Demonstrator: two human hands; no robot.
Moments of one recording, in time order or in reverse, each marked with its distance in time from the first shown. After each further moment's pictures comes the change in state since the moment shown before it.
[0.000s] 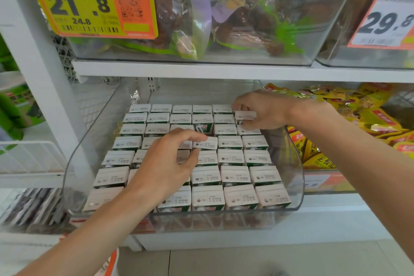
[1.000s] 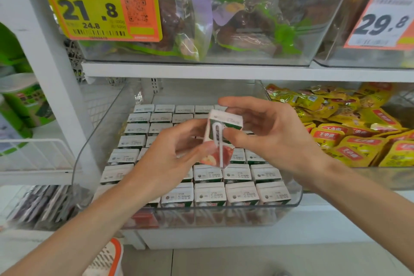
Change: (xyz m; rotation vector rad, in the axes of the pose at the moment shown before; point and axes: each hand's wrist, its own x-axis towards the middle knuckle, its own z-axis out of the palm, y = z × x) left_hand -0.007 0.026 -0.019 -0.342 -0.163 0.023; right_hand -0.093 -0.076 0.029 1.179 0.529 -0.194
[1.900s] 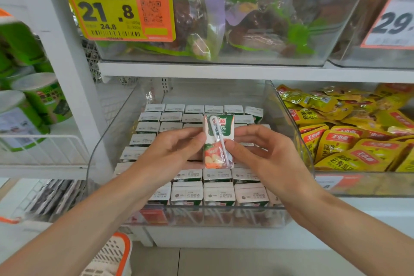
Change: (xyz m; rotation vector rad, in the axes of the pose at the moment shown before) left_hand -0.005 -0.011 -0.012 -0.278 -0.003 -0.236; right_hand -0.024 0.020 0.034 0.210 0.165 0.341
